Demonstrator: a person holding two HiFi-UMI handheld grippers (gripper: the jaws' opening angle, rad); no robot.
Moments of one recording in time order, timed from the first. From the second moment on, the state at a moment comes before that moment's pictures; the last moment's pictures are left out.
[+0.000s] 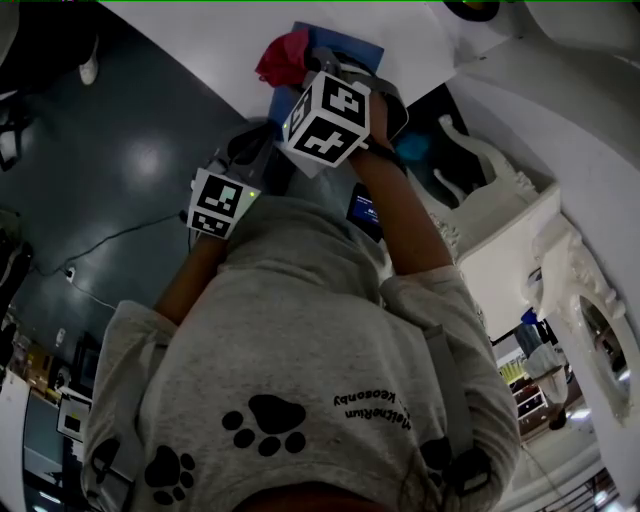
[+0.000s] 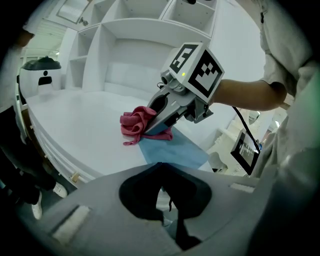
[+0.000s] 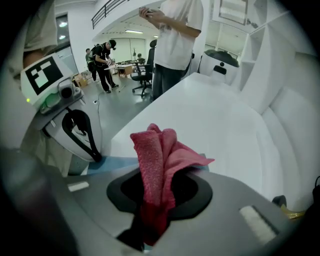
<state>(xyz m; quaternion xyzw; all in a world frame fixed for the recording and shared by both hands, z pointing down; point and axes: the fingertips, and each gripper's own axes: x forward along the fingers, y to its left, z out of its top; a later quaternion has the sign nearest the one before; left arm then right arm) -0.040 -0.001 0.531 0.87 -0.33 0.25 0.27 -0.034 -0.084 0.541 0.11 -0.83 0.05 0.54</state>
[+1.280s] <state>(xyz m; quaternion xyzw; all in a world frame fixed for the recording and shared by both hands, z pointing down) -0.041 0.001 0.532 0.86 -0.35 0.26 0.27 -0.009 -0.079 0.544 0.12 -0.82 0.10 0.54</state>
